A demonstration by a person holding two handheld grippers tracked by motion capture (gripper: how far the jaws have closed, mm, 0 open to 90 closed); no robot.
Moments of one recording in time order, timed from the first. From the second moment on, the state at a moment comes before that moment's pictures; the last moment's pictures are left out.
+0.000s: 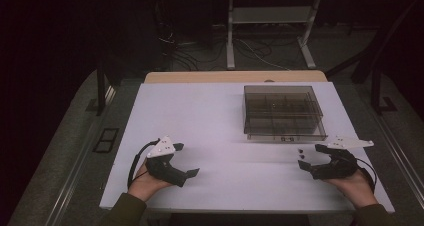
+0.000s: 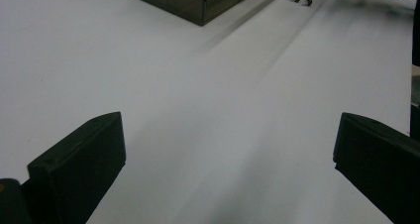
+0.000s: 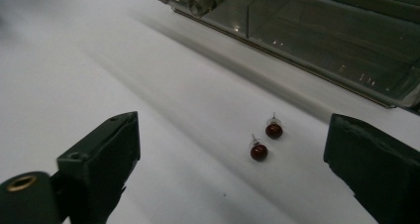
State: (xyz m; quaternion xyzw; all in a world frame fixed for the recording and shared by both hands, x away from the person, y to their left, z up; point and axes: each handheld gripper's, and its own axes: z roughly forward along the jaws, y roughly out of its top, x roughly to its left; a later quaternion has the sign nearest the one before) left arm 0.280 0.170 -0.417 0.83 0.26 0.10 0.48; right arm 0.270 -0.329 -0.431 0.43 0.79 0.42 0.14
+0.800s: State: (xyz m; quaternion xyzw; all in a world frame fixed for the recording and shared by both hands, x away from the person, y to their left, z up) left arm 0.281 0.170 -0.418 0.83 0.26 0.10 0.48; right arm 0.291 -0.335 -0.440 0.44 0.79 0.40 0.12
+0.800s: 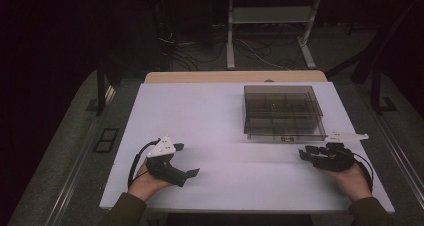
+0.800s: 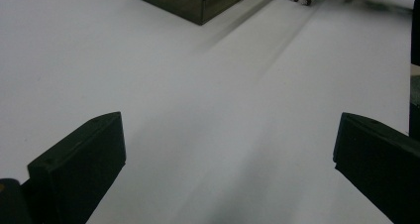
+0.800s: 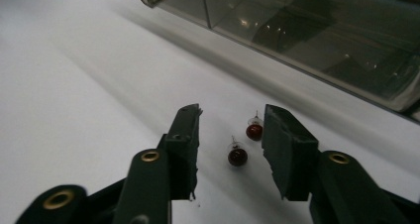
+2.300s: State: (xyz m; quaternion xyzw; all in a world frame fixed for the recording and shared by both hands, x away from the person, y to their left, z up) left arm 0.280 0.169 -0.421 0.84 0.26 0.09 0.47; right arm 0.287 -0.333 -0.441 0.41 0.82 0.38 0.12
